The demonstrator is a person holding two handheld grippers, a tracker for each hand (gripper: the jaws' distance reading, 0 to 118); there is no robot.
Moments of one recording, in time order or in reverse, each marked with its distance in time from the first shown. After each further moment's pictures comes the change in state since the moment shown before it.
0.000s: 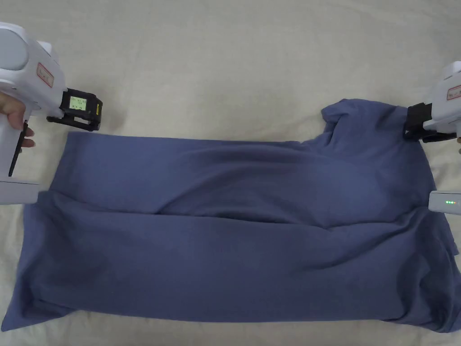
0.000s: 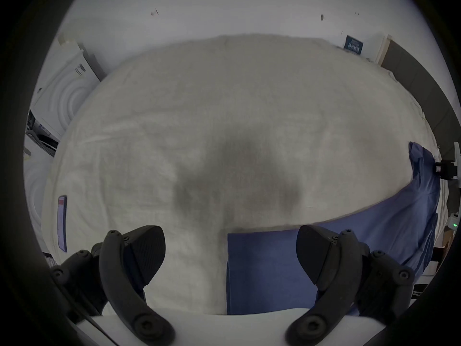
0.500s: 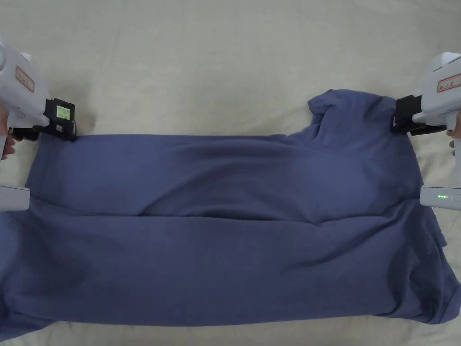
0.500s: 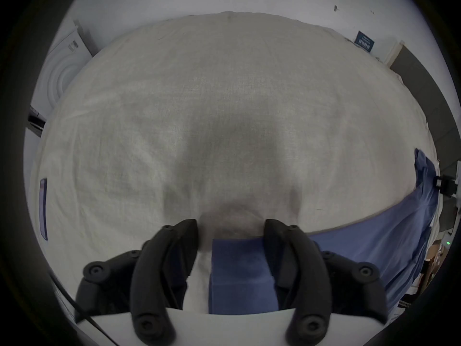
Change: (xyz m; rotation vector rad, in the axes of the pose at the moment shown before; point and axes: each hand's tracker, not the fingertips) left arm -0.001 -0.005 -0.029 -0.071 -0.065 0.086; right arm 0.005 -0.002 -0.004 -0.010 0.011 -0.004
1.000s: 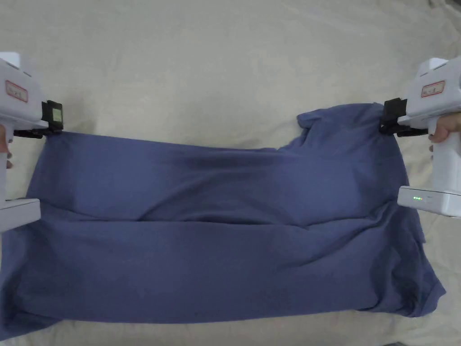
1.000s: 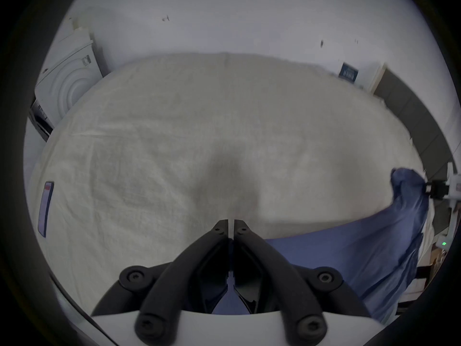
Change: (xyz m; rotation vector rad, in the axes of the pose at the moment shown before) left arm -0.001 -0.032 0.066 0.271 -0.070 0.046; right arm 0.000 -0.008 0.043 0.125 0.001 -0.063
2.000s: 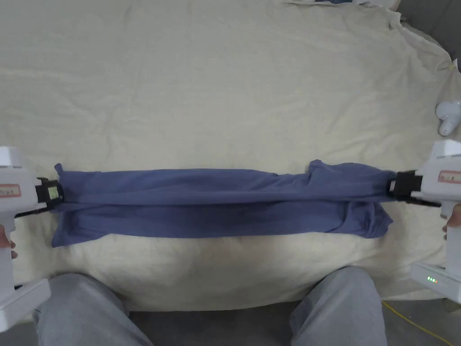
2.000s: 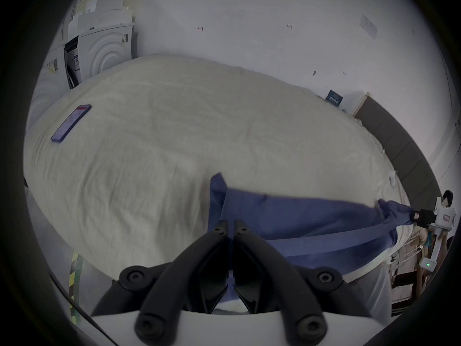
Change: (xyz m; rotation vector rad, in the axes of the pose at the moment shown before) left arm -0.053 -0.213 0.121 0.072 -0.052 0.125; right arm 0.063 -0.227 0.128 0.036 0.069 -0.075
